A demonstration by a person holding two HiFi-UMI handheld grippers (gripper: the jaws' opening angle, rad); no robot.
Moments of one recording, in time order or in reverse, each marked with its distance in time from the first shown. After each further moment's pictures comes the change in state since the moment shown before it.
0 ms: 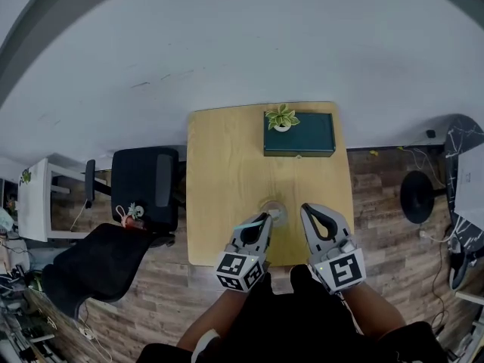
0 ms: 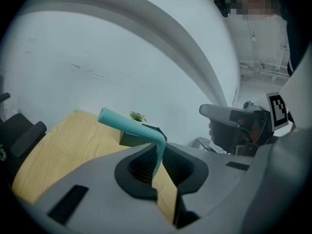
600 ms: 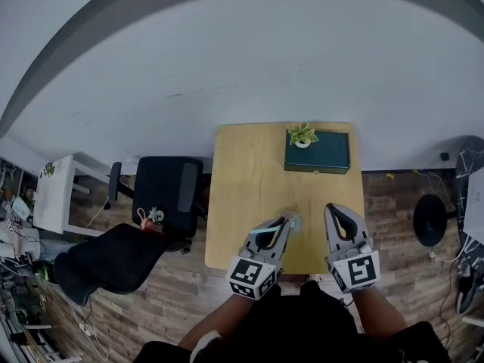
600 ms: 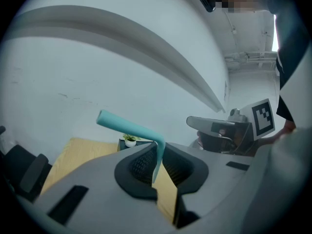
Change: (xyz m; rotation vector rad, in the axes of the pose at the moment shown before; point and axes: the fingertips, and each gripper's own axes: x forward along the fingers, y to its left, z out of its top) left arm -0.024 -0.037 0.063 0.190 -0.085 -0.027; right arm -0.013 -0.020 0.031 -0.007 -0.095 -0.059
